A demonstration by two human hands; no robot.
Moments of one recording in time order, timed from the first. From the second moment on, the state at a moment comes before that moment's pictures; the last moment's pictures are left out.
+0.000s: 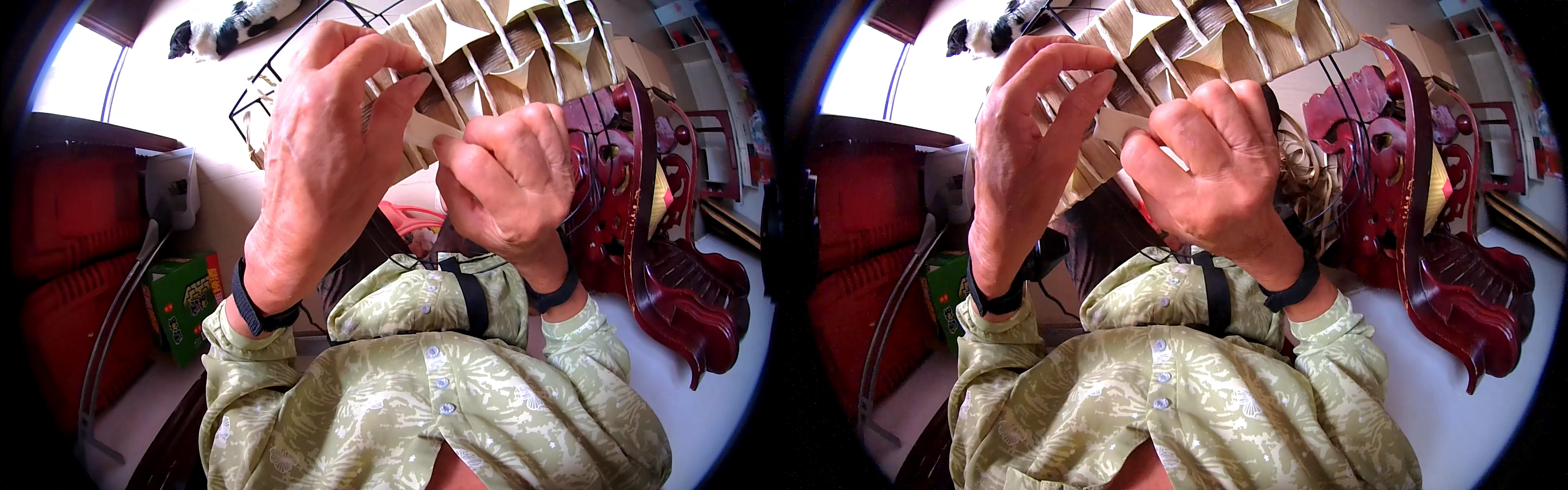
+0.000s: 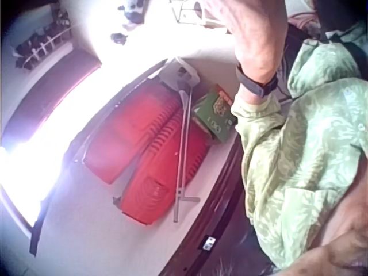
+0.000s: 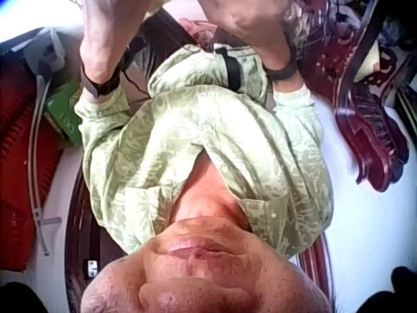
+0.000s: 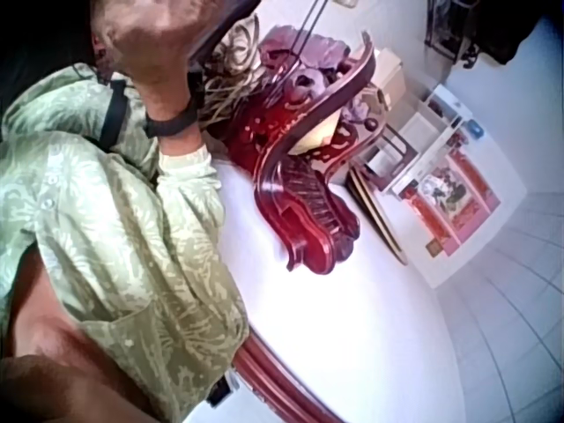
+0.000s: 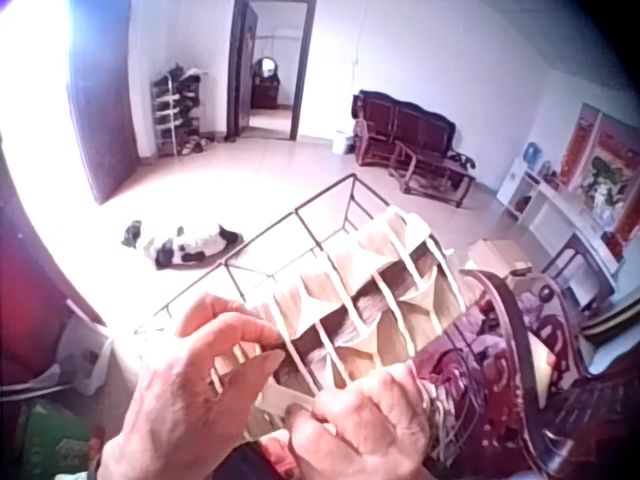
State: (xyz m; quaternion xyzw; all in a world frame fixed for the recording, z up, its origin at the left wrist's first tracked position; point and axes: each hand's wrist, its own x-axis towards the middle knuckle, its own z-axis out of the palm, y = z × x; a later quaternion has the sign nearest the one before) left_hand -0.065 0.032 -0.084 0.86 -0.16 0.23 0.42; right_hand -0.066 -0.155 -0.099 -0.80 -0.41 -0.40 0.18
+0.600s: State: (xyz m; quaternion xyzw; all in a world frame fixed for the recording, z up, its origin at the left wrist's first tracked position) left_hand -0.057 0.038 -0.078 0.87 -0.14 0.11 0.45; right_hand -0.069 -0.162 -0.087 -0.82 -0.41 -0.37 0.16
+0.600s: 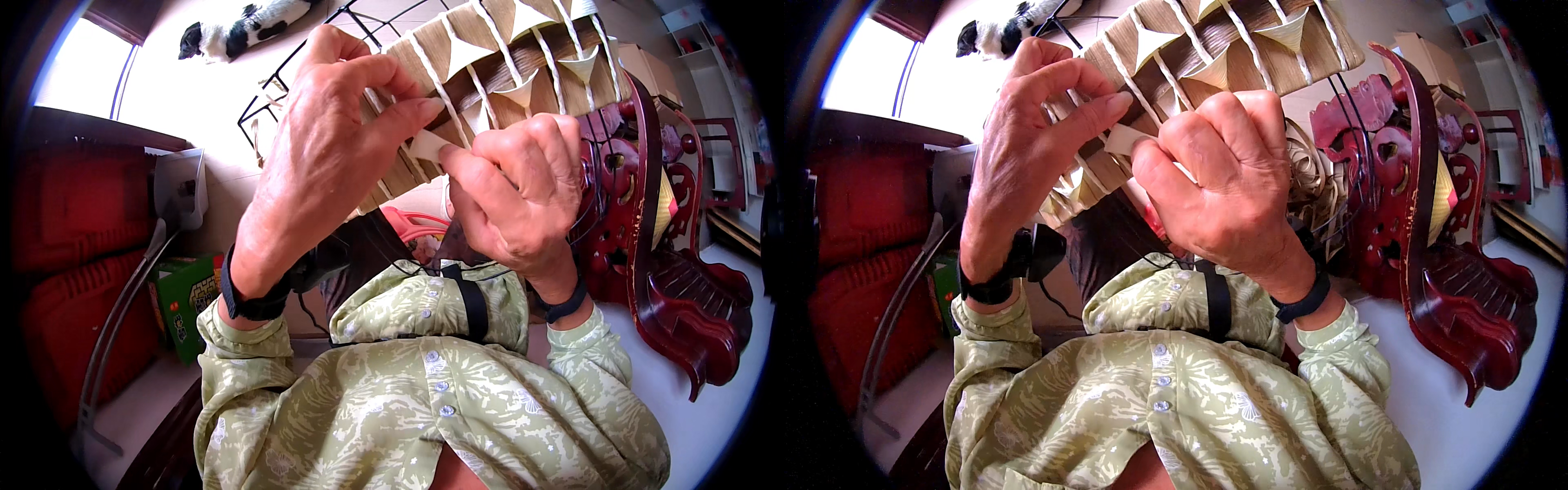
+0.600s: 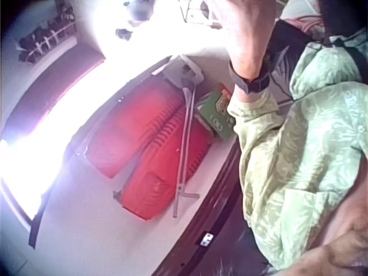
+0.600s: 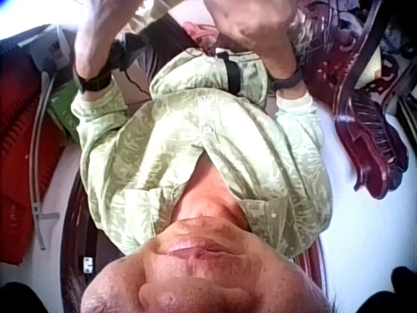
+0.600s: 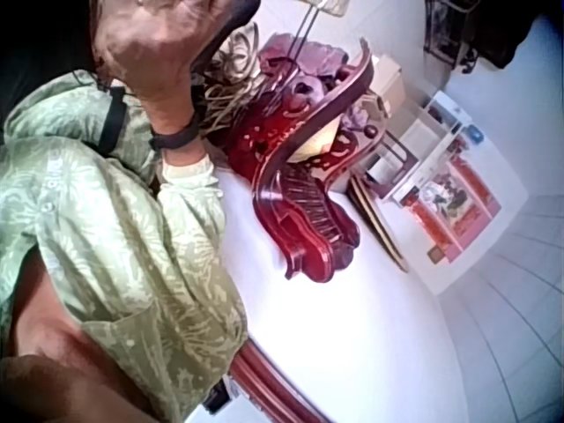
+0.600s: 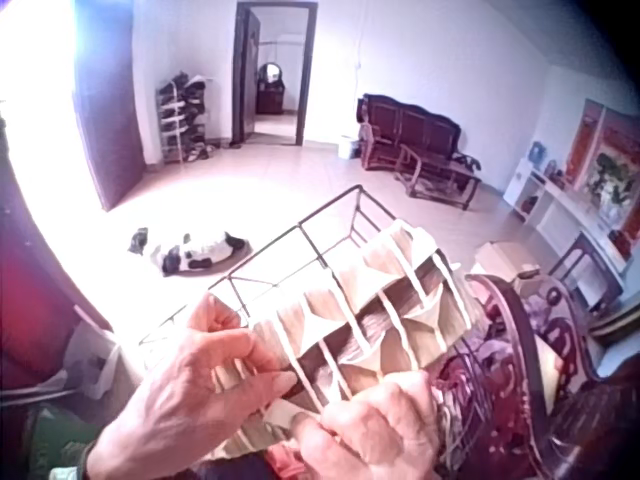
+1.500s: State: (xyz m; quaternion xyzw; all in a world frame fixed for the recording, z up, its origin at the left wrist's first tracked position) left_hand -0.051 0.039 -0.077 0.88 -0.14 0.07 0.45; right_hand -0.066 -0.167 -0.086 -0.83 -0.42 -0.32 0.18
